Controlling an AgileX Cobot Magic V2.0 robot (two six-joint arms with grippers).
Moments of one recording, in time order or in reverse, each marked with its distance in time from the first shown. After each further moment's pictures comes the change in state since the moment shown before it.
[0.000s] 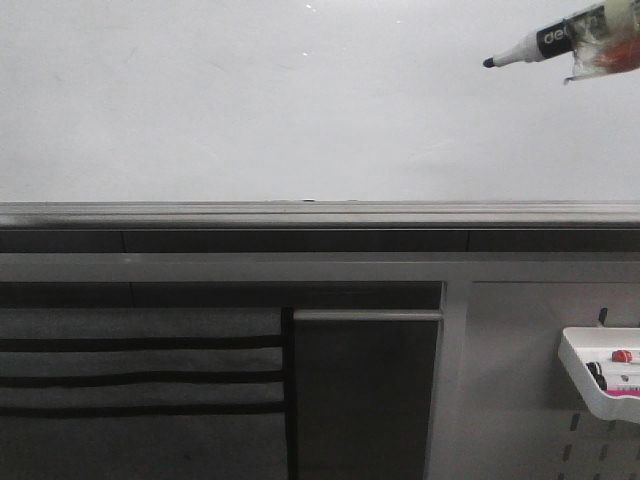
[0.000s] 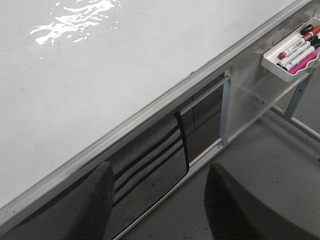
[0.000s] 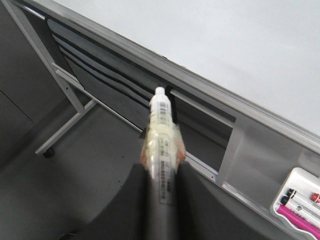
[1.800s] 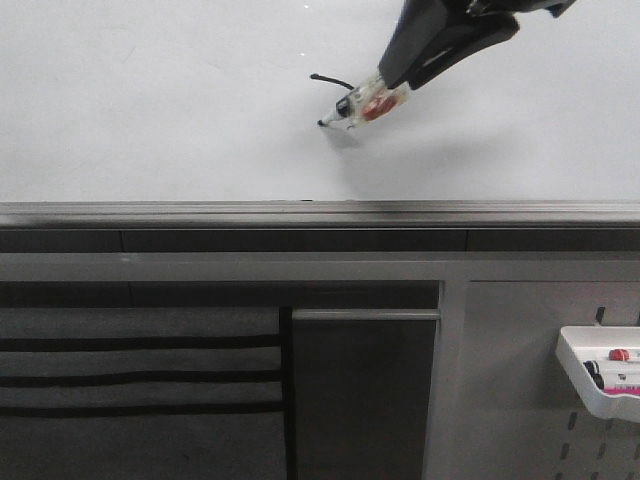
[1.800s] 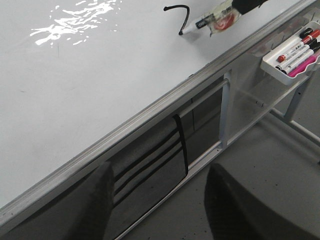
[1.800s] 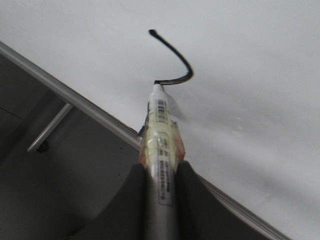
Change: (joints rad) left arm 0.002 0.000 0.004 -0.004 -0.011 -0.002; right arm 0.120 0.764 -0.461 -0.114 -0.157 0.140
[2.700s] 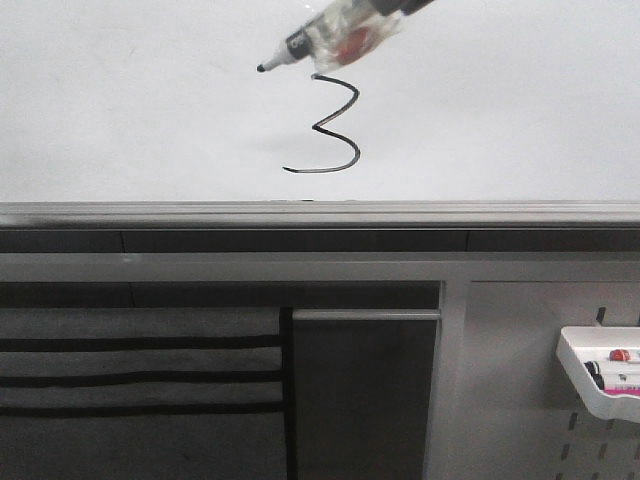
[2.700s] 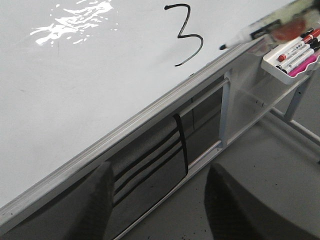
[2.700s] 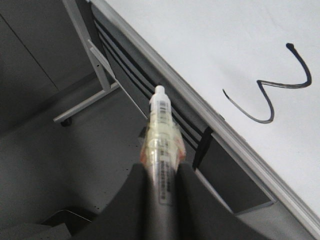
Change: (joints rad) left arm 0.000 0.002 0.000 -0.001 0.000 0.000; right arm 0.171 -0.322 0.154 0.029 0.068 -0.192
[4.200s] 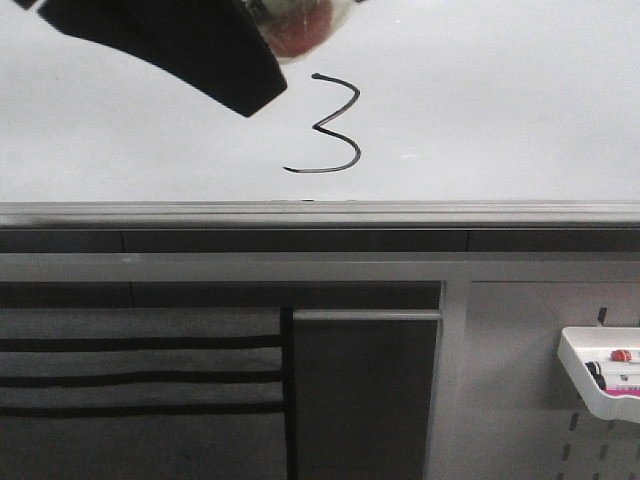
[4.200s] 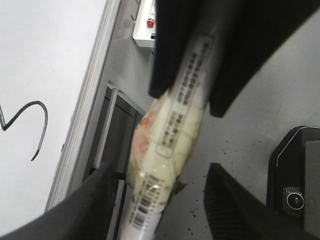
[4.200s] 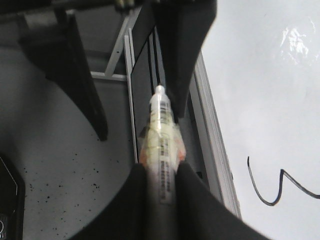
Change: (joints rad) left arm -0.363 0.546 -0.304 -0.068 0.032 0.433; right arm 0.155 -0.064 0.051 -0.003 -0.039 -0.498
